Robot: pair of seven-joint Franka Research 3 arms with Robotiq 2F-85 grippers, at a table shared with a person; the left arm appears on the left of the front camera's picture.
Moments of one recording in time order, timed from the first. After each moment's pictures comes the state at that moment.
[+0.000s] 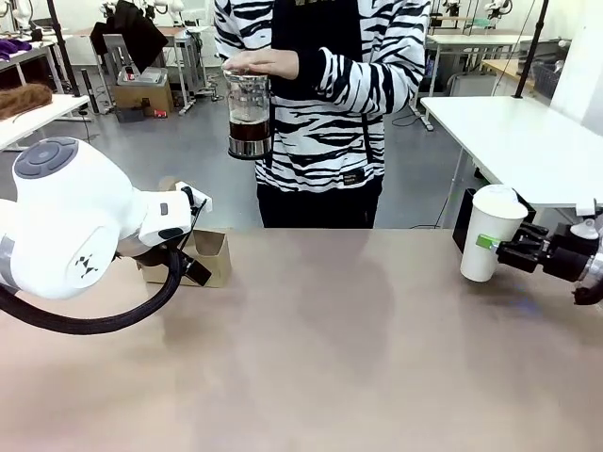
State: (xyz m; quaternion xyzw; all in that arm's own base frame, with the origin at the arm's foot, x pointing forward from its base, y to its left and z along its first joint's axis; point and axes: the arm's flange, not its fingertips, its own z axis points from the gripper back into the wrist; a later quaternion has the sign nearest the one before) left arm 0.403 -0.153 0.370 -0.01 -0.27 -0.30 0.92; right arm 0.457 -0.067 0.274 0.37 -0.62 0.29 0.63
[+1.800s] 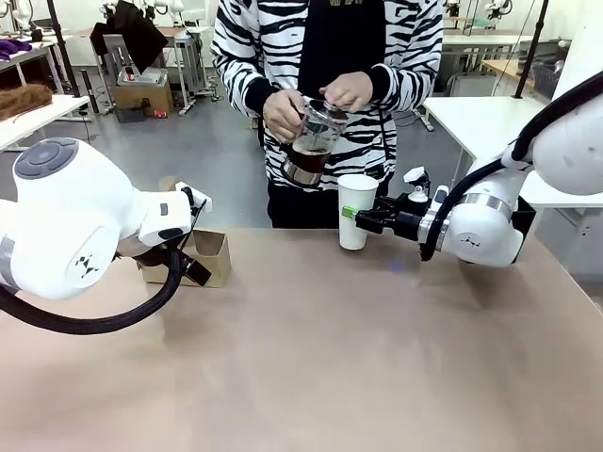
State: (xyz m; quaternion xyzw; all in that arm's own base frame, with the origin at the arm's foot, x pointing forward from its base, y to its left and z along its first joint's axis) left arm 0.403 -0.153 0.370 -0.01 -0.27 -0.30 0.92; right arm 0.609 0.166 0.250 0.40 -0.59 0.30 0.64
